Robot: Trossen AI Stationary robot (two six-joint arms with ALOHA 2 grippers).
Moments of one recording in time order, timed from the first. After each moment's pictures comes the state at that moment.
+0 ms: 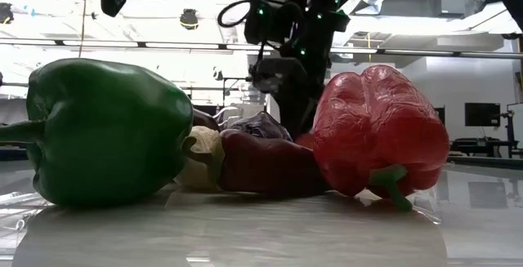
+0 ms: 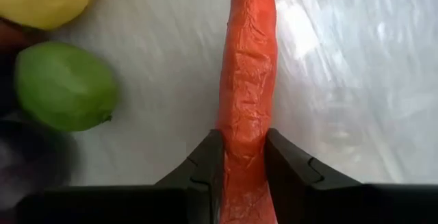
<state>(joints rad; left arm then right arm) 0.15 0.65 0.82 -0.44 -0.23 -0.51 -0.07 2.02 1.48 -0.74 -0.10 0.41</state>
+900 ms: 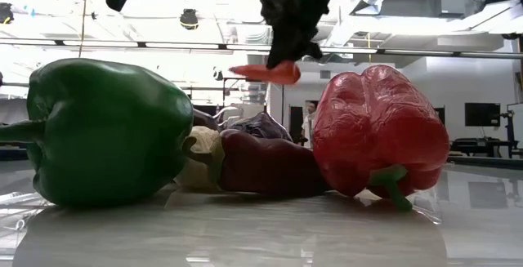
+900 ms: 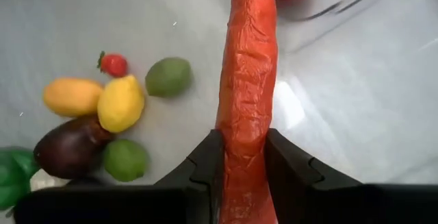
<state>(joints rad) 0.15 0.65 0.82 -0.34 -0.25 -0.52 -0.19 1.82 1.65 -0.83 -0.02 0.31</state>
